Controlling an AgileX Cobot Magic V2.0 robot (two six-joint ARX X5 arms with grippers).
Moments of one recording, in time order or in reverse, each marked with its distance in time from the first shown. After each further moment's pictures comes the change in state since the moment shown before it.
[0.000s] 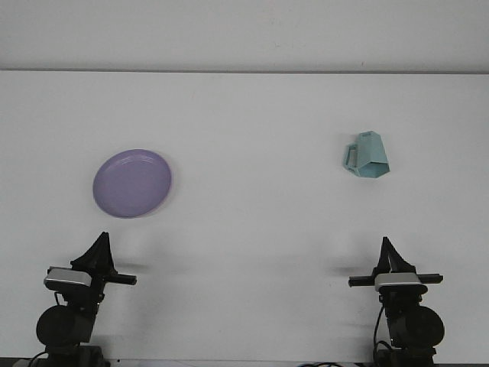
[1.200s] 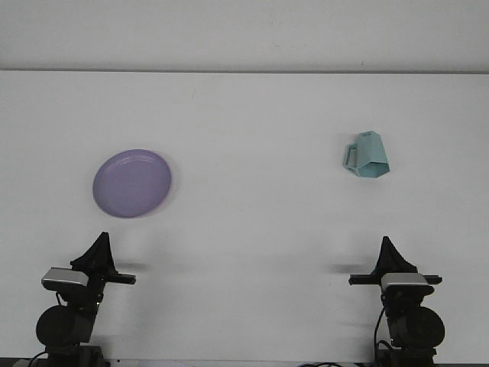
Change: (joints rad) left arm 0.000 0.000 0.000 0.002 0.000 -0.098; right arm 0.000 0.000 0.000 0.027 -0.002 0.177
